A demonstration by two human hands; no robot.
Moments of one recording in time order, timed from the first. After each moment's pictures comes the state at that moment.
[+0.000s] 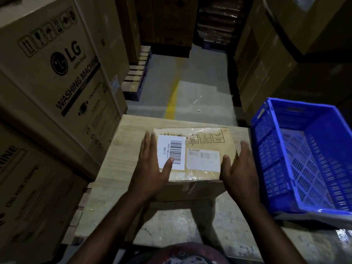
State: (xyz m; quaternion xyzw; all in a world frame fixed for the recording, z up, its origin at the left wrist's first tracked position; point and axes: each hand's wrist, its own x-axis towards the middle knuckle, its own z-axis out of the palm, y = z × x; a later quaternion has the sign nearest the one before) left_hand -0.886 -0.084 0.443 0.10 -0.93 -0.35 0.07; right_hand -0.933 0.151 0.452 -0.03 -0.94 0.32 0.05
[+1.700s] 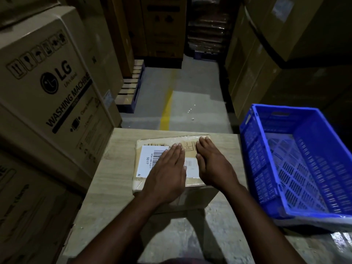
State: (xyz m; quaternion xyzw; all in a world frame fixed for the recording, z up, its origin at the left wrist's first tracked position) left_hand -0.927 -0.011 0.464 -0.09 -0.99 -0.10 -0.03; right_hand -0.989 0.154 0.459 0.20 -0.94 0.27 -0.03
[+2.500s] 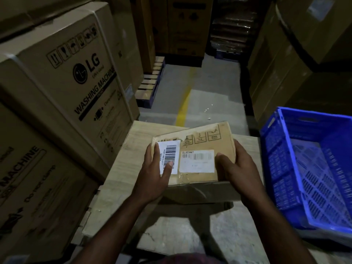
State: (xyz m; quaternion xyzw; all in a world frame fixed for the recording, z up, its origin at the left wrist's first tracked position) left_hand -0.882 -0.081 0.437 0.14 -0.92 -0.35 0.03; right_hand -0.947 0.149 0.493 0.04 -0.79 0.61 -0.09
